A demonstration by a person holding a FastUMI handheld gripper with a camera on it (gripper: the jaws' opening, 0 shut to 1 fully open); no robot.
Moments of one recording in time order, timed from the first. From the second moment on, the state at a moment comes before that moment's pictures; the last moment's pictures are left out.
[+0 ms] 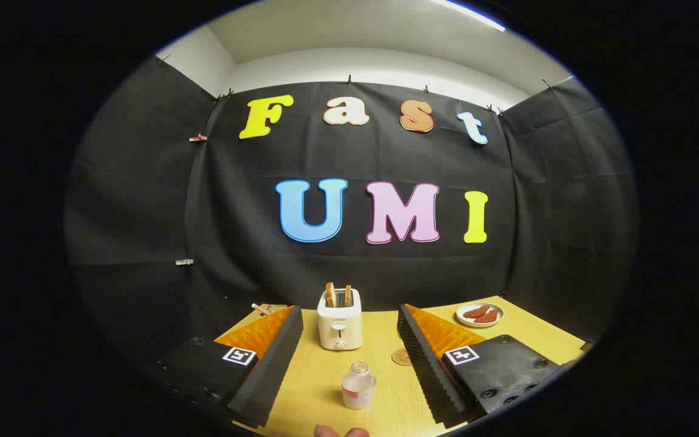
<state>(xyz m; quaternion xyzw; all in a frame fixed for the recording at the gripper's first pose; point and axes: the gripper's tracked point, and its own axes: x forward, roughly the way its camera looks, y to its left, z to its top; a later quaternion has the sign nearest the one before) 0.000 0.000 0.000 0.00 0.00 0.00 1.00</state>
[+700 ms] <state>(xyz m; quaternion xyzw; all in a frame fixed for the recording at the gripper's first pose) 0.001 0.000 -0.009 0.00 0.01 0.00 1.00</state>
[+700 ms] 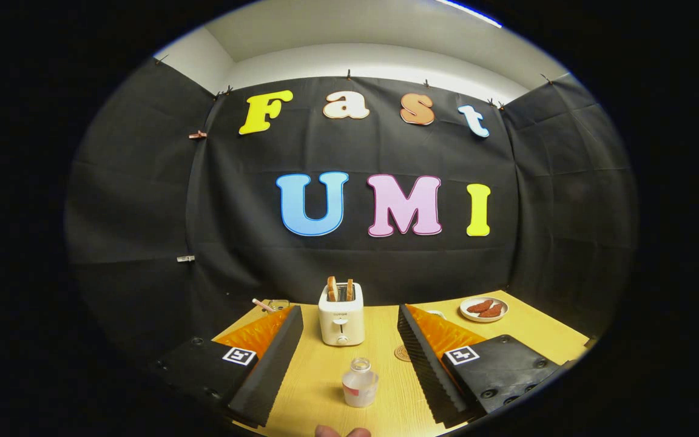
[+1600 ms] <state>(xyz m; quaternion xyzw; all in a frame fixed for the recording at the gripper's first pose) 0.020 -0.012 -0.093 0.02 0.00 -0.03 1.00</state>
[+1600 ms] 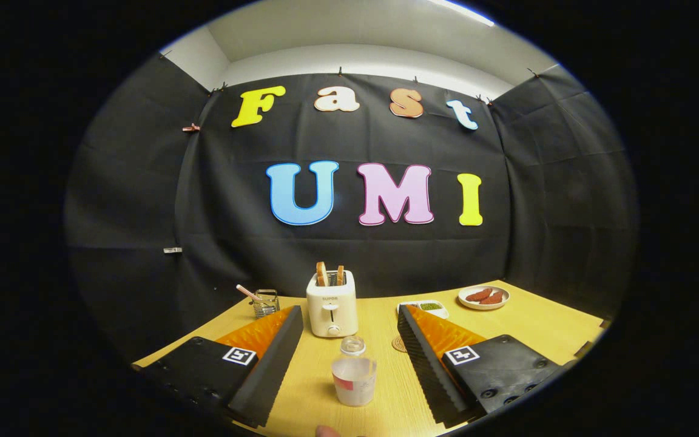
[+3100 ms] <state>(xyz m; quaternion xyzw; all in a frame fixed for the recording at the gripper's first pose) 0.079 -0.013 -0.246 0.00 0.02 -0.04 1.00</state>
